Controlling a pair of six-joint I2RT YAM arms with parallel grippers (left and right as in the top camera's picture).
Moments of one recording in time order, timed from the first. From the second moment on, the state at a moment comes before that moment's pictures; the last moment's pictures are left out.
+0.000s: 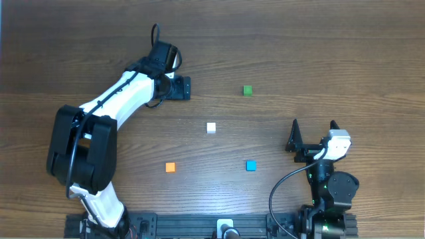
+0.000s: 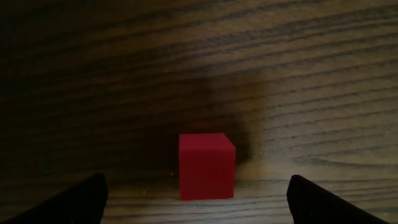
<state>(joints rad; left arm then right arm) -0.32 1.92 1.24 -0.56 -0.01 -0.29 -0.12 0.01 0.01 -0.06 -0.13 0.10</state>
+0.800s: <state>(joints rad) -0.34 1.96 1.24 -0.51 -0.03 -0.28 -0.12 0.01 0.01 -0.06 -0.13 0.10</state>
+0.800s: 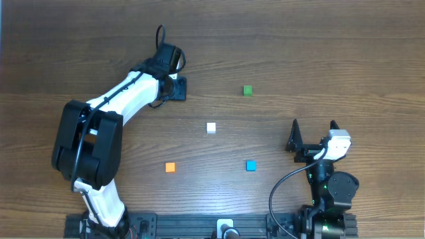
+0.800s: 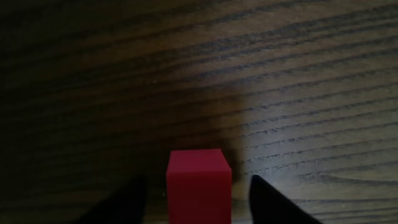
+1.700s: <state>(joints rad) -0.34 1.96 1.24 -0.51 -0.03 -0.29 -0.12 0.01 0.01 -0.06 -0.13 0.10</state>
